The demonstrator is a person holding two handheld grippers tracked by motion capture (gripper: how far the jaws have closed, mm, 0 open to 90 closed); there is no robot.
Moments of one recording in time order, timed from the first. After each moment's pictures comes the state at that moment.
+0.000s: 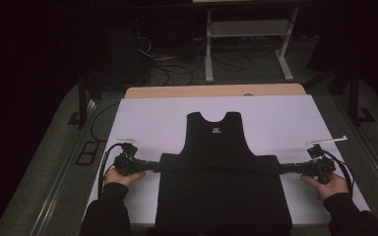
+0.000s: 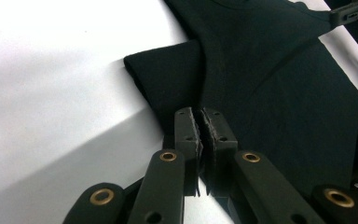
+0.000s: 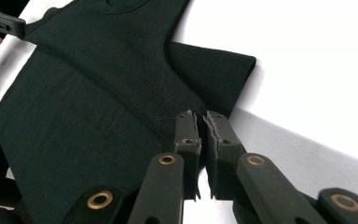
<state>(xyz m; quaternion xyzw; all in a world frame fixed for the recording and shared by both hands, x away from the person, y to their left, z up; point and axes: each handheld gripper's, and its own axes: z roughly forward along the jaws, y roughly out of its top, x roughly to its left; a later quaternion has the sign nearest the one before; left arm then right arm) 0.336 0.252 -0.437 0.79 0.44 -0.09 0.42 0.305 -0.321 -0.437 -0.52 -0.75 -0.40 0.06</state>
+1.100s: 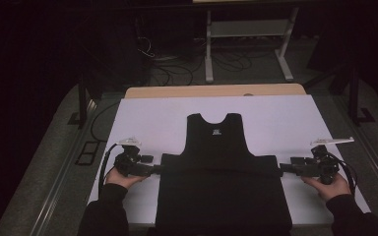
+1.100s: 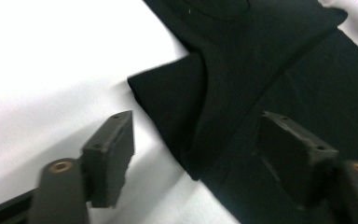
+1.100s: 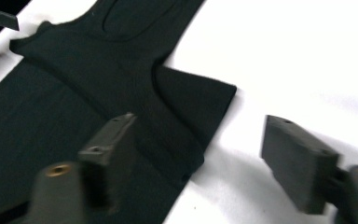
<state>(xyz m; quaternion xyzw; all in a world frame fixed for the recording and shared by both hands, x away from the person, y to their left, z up) 0.327 0.242 -0.421 0.82 0.40 0.00 0.42 0.298 -0.324 -0.428 -0.50 -0.75 -0.42 -0.01</state>
